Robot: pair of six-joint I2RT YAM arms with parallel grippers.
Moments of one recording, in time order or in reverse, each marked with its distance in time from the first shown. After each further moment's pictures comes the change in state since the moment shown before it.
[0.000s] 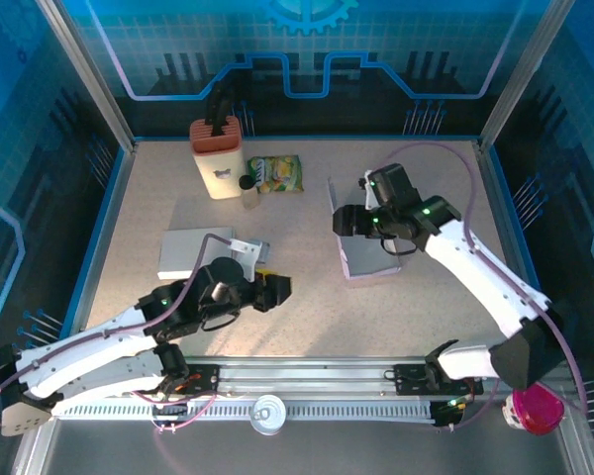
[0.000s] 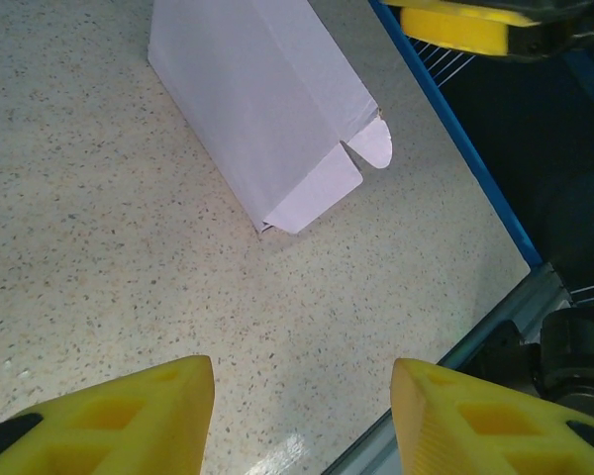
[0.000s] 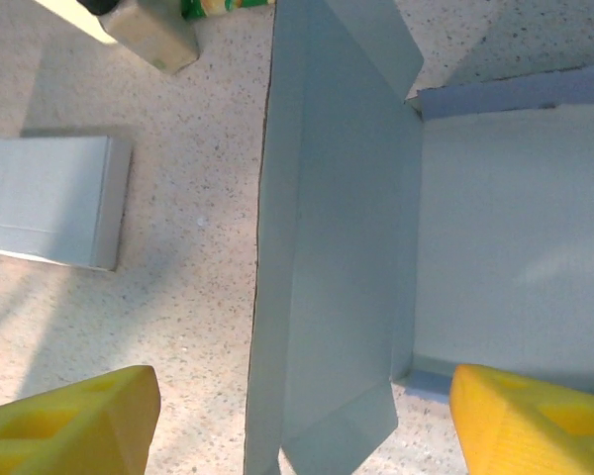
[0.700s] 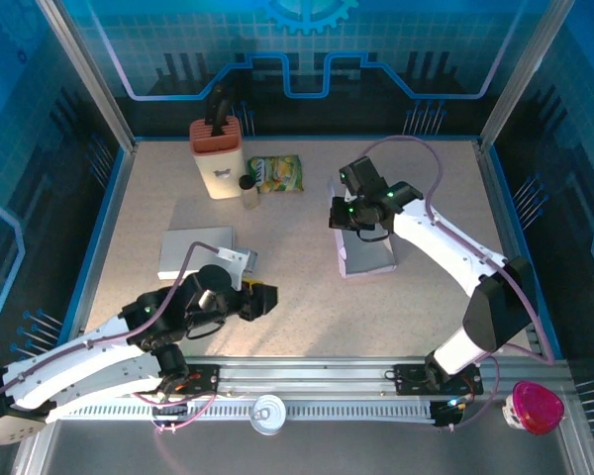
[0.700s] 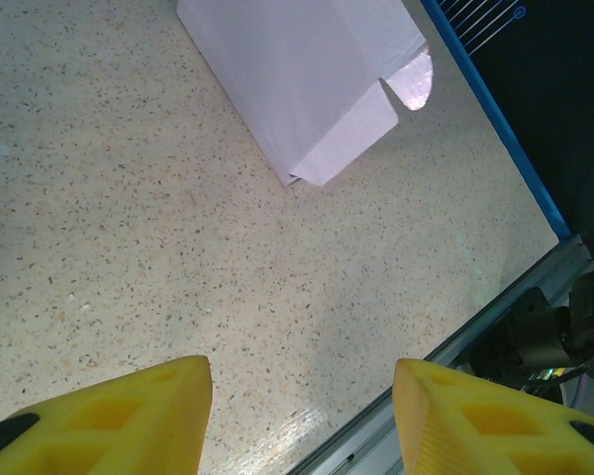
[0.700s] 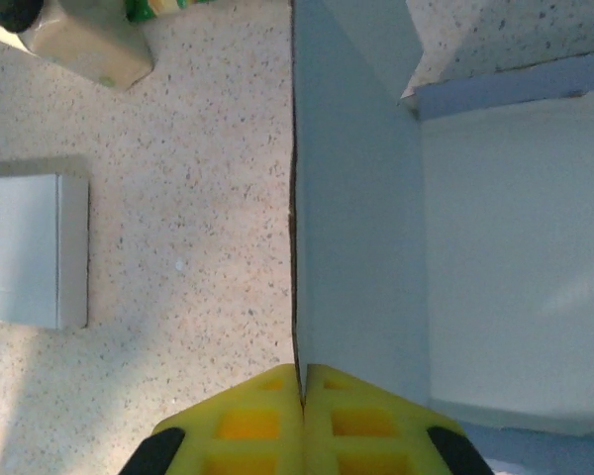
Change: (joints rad) left arm 0.000 -0.104 -0.021 -0.148 -0.001 0.000; right arm 0.034 0.215 0.075 0.081 0.064 0.153
